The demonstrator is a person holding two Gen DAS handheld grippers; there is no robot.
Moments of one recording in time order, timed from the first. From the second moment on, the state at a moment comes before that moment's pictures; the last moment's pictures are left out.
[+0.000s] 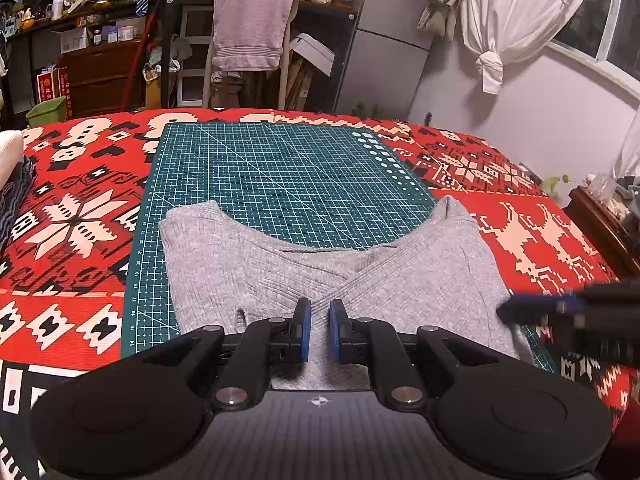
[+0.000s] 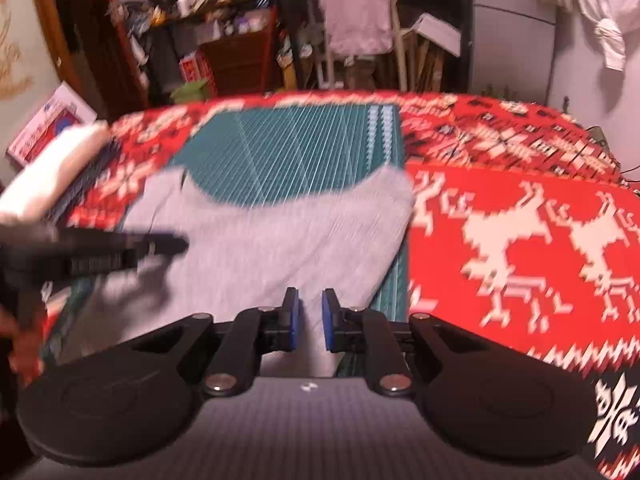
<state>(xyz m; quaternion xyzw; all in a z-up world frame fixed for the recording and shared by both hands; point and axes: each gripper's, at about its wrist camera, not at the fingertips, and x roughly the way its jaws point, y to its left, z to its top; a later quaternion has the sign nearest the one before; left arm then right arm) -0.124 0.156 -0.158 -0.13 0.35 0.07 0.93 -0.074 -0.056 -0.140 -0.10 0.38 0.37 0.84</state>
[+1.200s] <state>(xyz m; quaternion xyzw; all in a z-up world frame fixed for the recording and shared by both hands) -0.145 0.125 -0.134 -0.19 0.35 -0.02 0.92 -0.074 -0.027 -0.123 -0.10 0.35 0.39 0.85</state>
